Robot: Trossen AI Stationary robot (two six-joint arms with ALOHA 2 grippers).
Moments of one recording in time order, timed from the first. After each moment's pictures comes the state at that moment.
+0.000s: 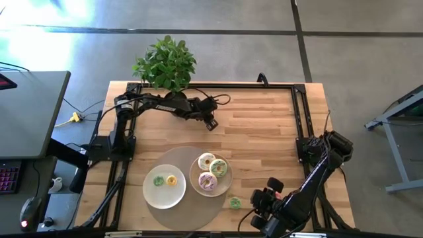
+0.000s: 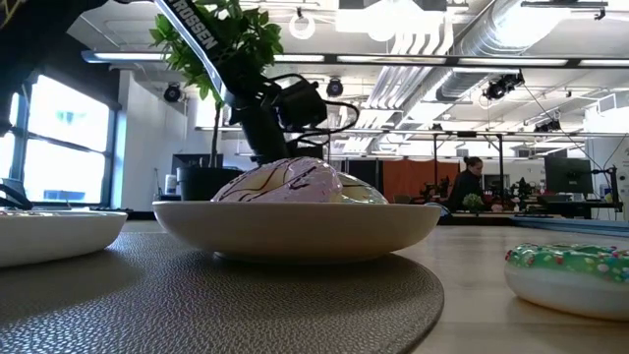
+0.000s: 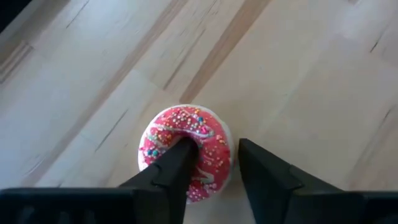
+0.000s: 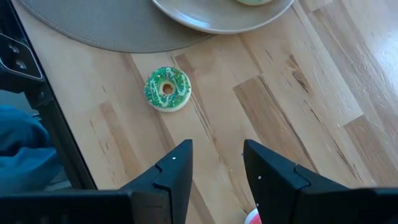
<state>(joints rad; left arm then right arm) 0.35 2.00 1.22 -0.21 -0.23 -0.21 0.88 1.89 1.59 -1.18 0.47 1.35</state>
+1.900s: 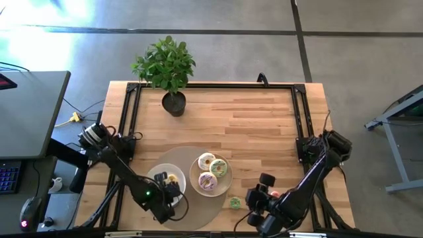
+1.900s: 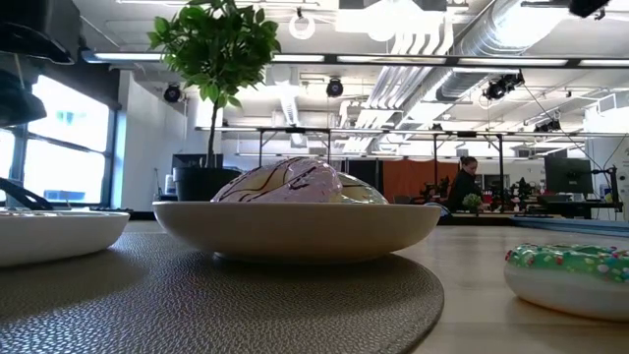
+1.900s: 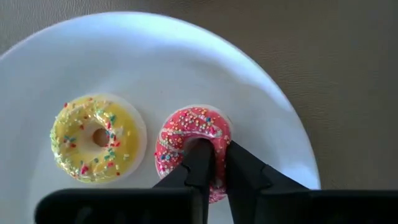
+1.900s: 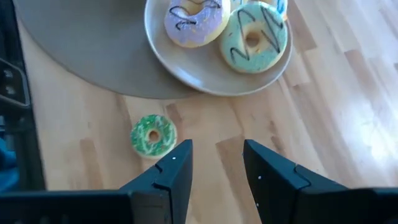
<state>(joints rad) -0.82 1.78 1.08 -0.68 -0.32 -1.07 0.85 1.89 1.59 -1.13 0.64 1.11</state>
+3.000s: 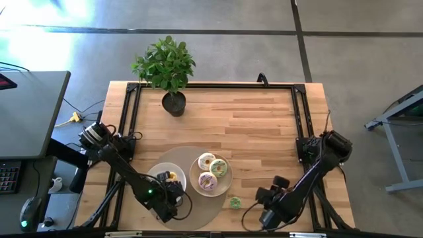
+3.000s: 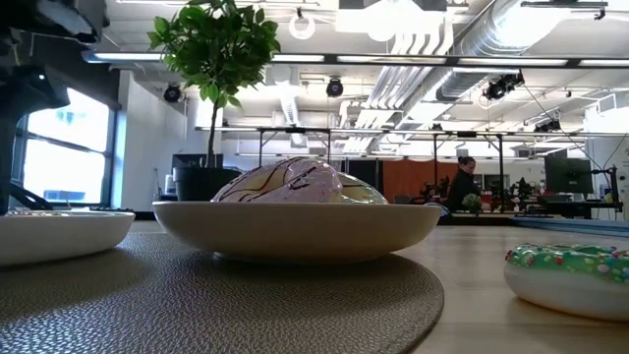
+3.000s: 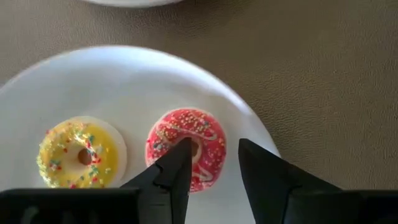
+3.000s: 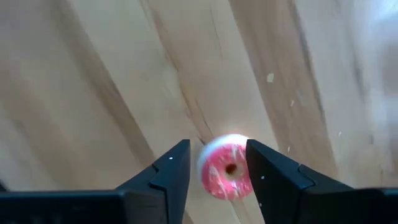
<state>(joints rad) -0.80 1.78 1.12 -0.69 -0.32 -1.02 0.86 1.89 1.33 -1.09 0.14 1.28</state>
